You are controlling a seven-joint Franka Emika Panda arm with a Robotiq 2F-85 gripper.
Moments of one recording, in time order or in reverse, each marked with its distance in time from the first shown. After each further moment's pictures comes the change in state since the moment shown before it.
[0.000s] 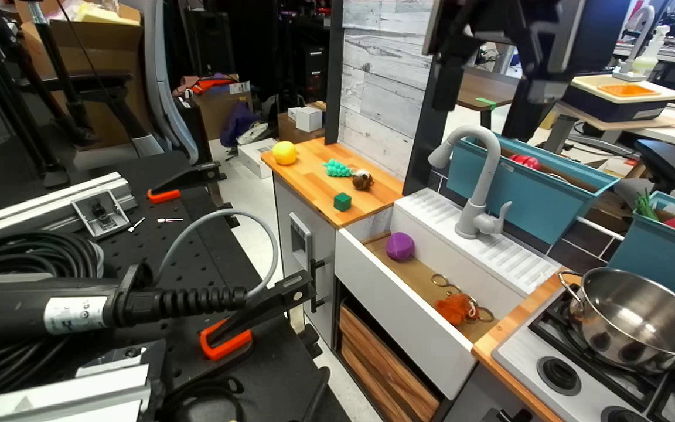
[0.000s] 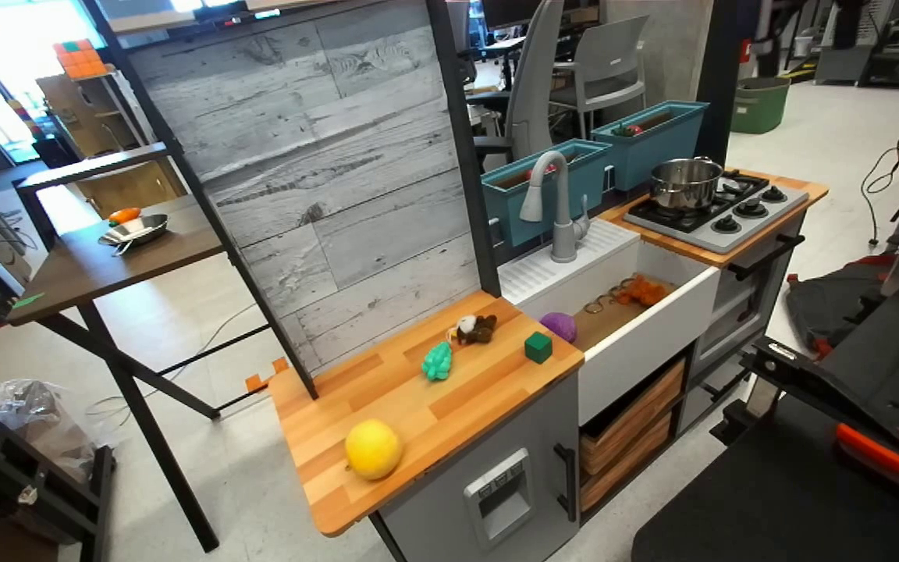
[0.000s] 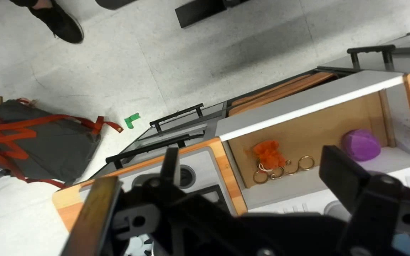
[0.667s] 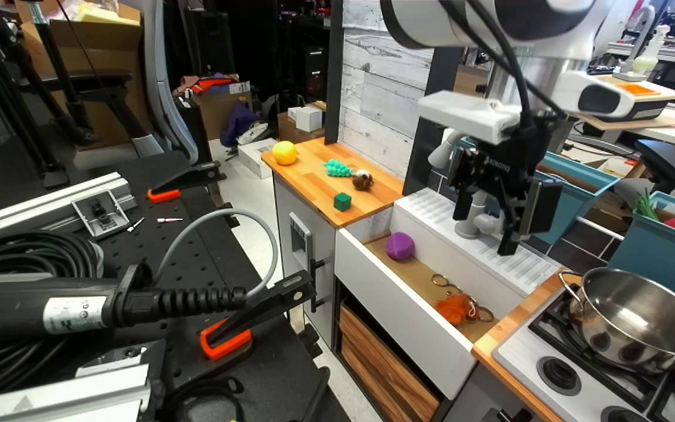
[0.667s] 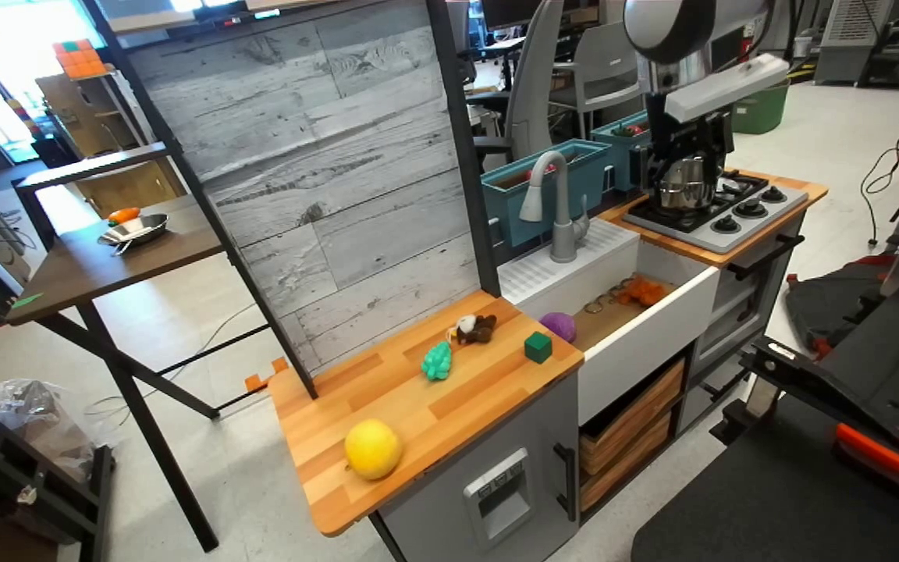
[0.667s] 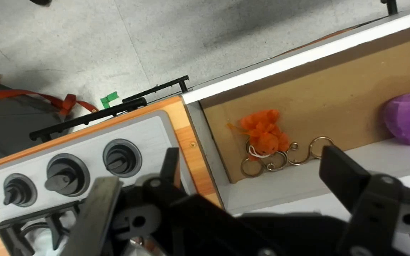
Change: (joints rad) arm 0.048 0.625 0.007 0.495 0.023 0.115 0.061
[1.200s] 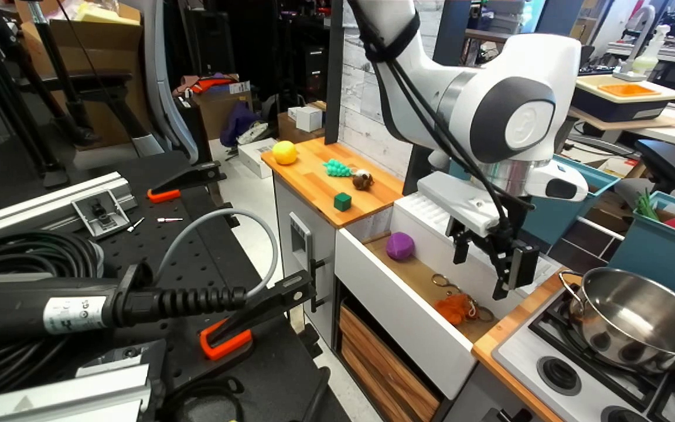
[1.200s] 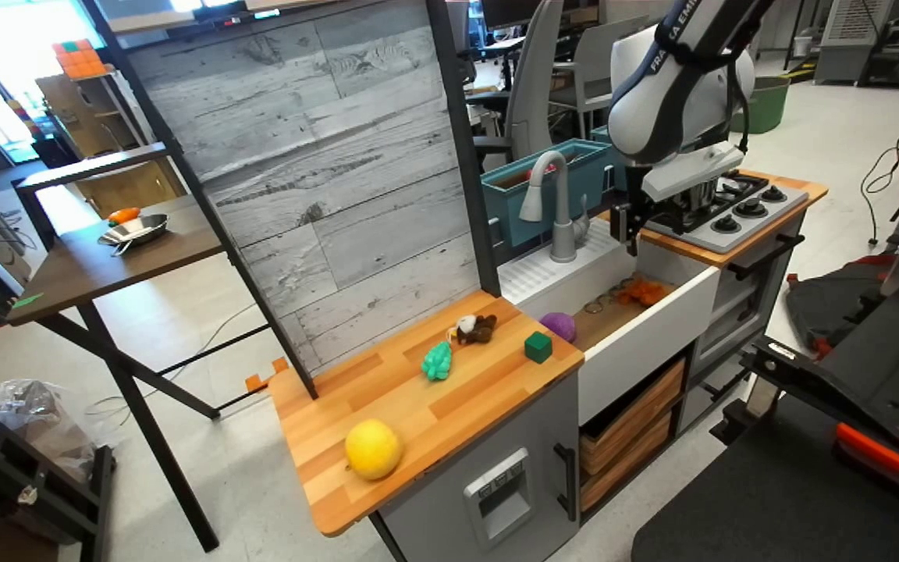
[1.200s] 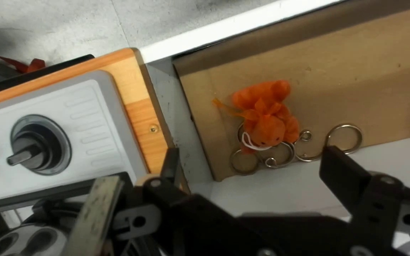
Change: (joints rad) arm -0.005 0.330 0.000 0.289 0.006 0.122 -0.023
